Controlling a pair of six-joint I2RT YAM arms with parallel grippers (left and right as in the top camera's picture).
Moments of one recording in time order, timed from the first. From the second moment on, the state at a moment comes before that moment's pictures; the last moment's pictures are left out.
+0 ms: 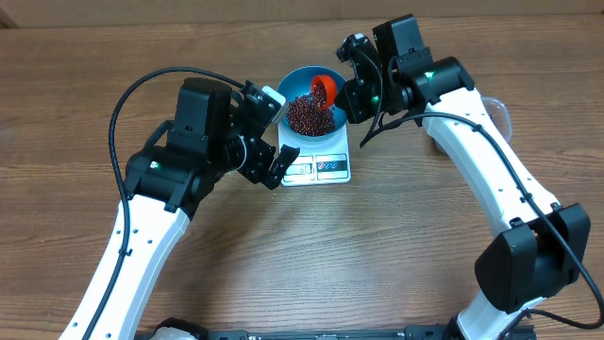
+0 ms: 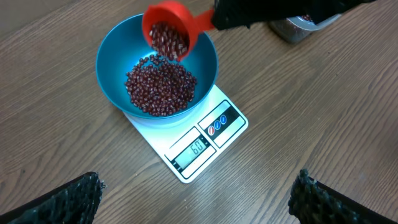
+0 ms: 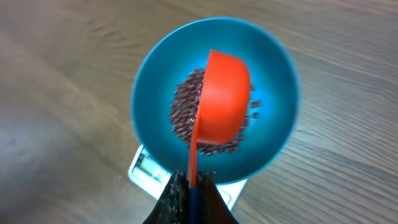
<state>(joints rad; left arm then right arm) -0.32 1.33 1.29 -0.80 0.32 0.22 0.35 1.84 1.70 -0.85 -0.31 -0.03</state>
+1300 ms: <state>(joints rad) -0.32 1.33 1.29 -0.80 0.32 0.22 0.37 1.84 1.70 -0.86 -0.27 -0.11</state>
